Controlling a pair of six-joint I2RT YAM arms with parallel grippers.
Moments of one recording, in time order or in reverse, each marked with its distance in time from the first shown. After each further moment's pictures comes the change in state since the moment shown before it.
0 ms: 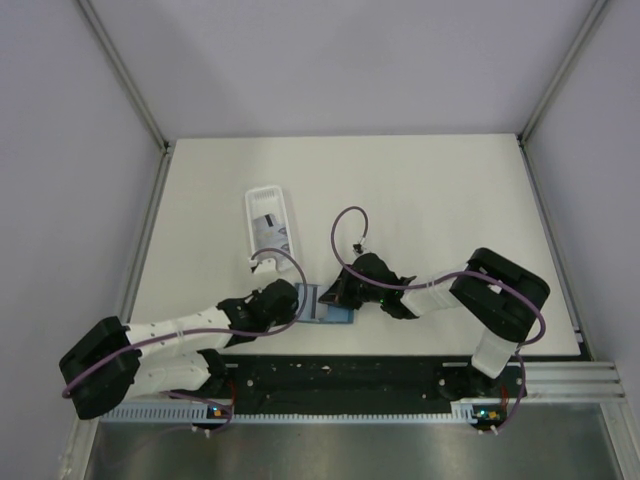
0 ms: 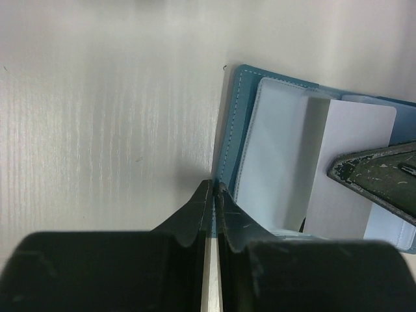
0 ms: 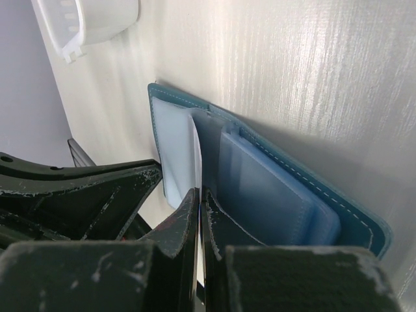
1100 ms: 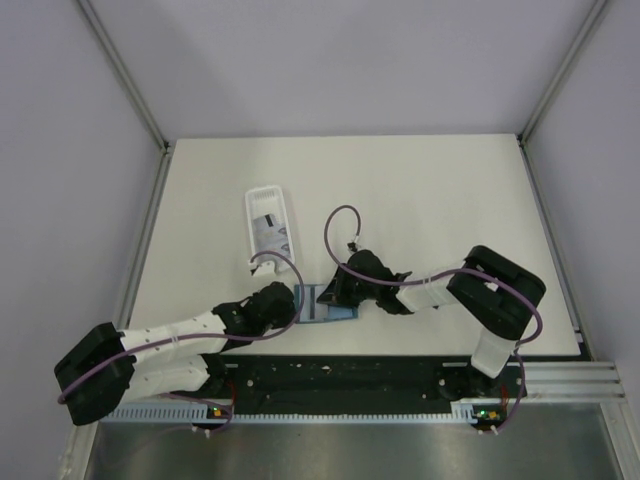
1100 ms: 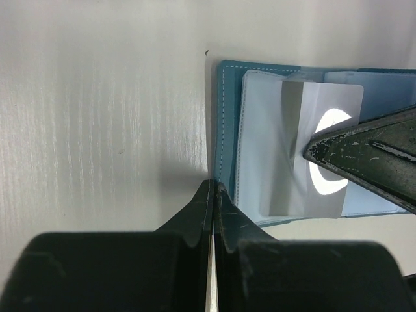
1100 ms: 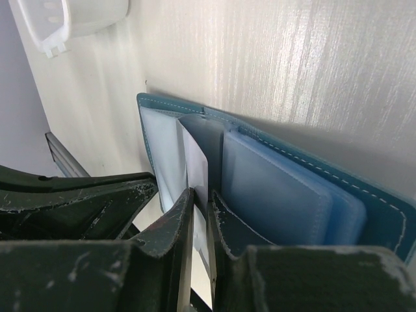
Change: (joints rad) left arm 0.003 -0.052 -0.052 0.066 0.064 0.006; right arm 0.000 0.022 0.061 -0.087 -0.012 -0.066
